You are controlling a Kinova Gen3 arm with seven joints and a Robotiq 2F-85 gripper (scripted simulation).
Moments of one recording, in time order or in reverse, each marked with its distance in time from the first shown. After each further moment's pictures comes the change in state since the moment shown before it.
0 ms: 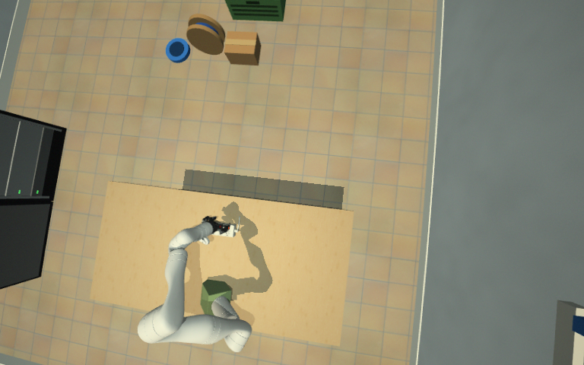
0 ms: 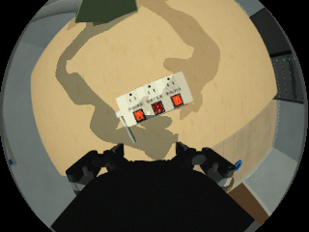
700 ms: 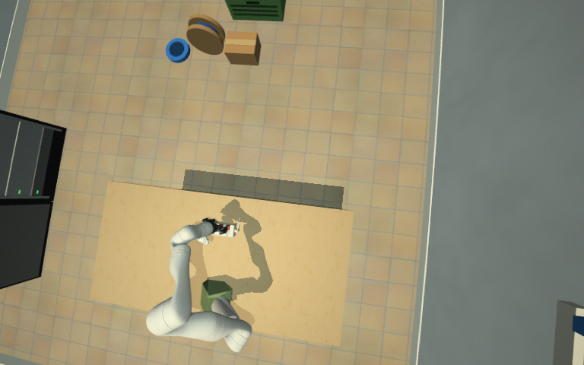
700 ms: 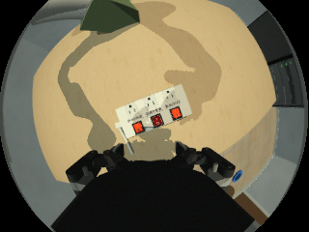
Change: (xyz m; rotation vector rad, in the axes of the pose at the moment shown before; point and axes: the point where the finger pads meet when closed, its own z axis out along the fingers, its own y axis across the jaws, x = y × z) arm 0.019 0.004 0.003 -0.007 0.120 -0.030
